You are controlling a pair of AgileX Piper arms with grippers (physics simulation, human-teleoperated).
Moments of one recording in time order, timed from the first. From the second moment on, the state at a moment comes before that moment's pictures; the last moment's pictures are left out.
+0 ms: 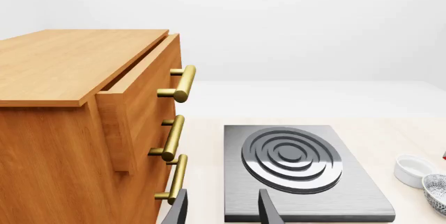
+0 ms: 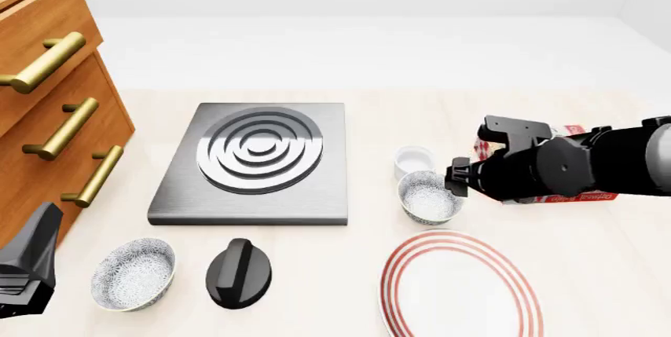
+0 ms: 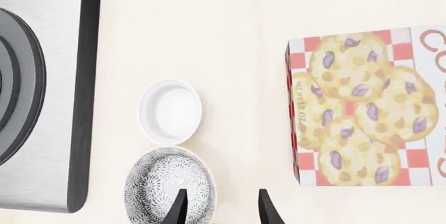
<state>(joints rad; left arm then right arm) 0.00 0.01 0.00 0.00 0.00 0.23 1.60 -0.74 0.14 0.28</state>
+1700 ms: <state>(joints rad) 0.00 0.01 0.00 0.00 0.00 0.29 1.50 -0.71 0.17 0.28</state>
